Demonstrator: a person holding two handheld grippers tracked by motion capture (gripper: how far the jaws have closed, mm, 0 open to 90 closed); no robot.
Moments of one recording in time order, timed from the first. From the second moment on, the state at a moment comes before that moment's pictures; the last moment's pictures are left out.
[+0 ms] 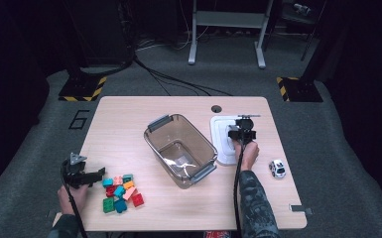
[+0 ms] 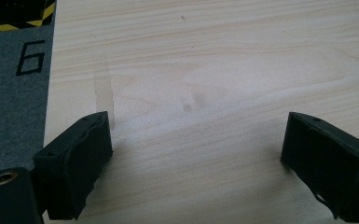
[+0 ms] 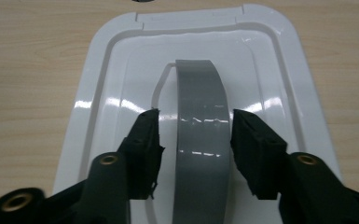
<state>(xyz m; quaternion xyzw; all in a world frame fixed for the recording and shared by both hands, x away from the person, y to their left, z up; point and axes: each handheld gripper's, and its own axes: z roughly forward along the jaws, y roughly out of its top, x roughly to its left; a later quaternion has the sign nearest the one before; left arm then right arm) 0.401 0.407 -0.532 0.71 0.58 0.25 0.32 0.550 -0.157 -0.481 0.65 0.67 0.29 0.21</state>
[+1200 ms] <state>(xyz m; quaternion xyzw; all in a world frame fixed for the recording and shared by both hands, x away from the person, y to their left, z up) 0.401 0.406 -0.532 0.71 0.58 0.25 0.32 0.452 -0.226 -0.441 0.57 0.72 0.32 0.22</state>
